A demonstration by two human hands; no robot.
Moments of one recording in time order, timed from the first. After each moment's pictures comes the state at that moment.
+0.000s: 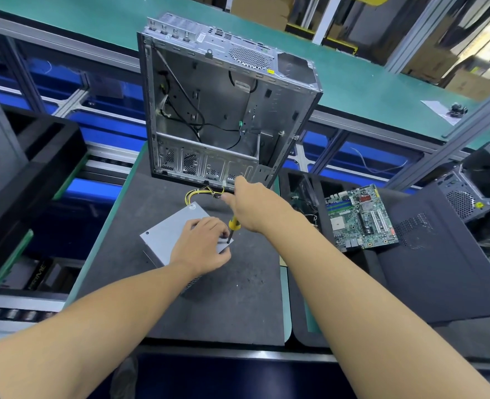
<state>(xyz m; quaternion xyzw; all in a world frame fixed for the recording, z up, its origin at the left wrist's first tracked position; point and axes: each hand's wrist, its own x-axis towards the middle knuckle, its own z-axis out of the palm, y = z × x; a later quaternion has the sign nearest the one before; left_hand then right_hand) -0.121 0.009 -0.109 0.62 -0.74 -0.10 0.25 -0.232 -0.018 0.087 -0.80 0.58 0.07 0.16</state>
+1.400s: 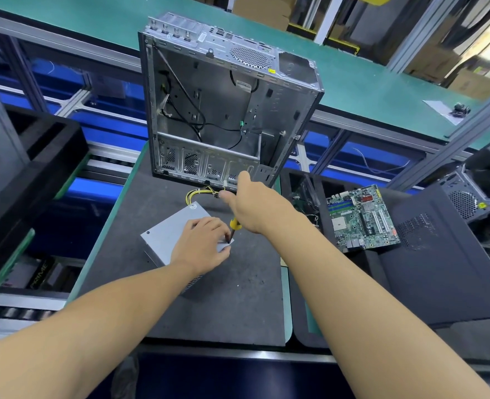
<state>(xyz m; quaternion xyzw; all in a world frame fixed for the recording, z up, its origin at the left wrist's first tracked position) -0.118 0.007 -0.116 0.61 -0.75 -0.07 0.24 -0.233 -0.014 0.088 -0.80 0.58 0.04 0.15</state>
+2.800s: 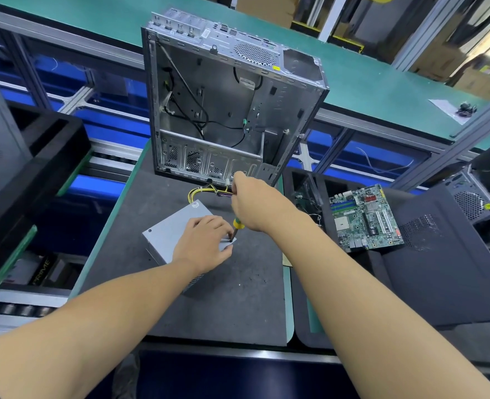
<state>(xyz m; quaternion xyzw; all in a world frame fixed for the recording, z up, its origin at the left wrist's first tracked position) -0.121 0.007 -0.115 0.62 -0.75 -0.07 0.23 -0.231 -0.018 0.087 -0.83 0.53 0.05 0.13</state>
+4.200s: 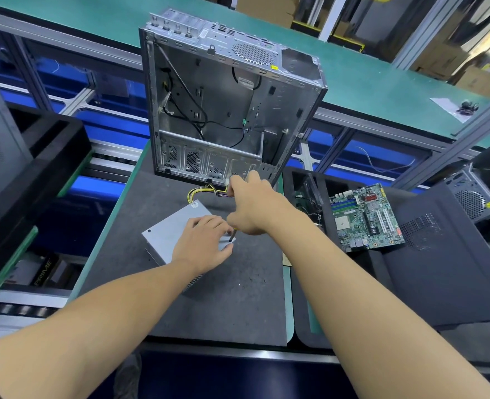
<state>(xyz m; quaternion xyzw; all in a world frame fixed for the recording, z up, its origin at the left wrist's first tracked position) -0.122 0.006 -0.113 0.63 -0.74 -0.05 0.21 -0.231 -0.013 0.090 -0.82 0.55 0.11 0.12</state>
